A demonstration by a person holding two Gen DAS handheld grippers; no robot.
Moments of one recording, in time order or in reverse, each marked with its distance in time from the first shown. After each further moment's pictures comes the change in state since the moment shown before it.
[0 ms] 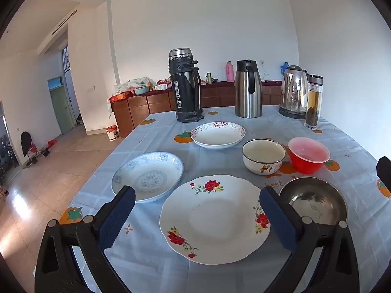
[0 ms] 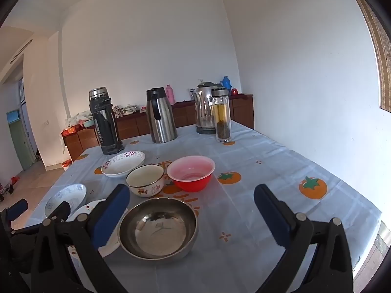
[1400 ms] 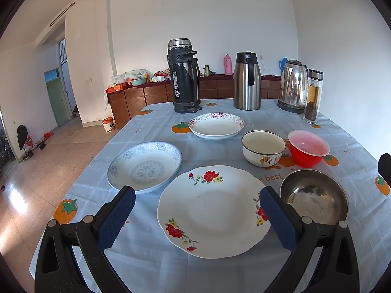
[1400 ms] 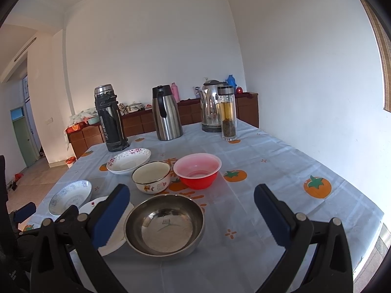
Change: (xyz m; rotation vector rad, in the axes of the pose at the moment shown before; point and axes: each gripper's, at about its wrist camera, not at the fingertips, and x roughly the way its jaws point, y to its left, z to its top) left arm 0.006 0.006 -0.007 -0.015 0.041 -0.019; right arm -0.001 0.014 -0.002 0.000 0.008 0.020
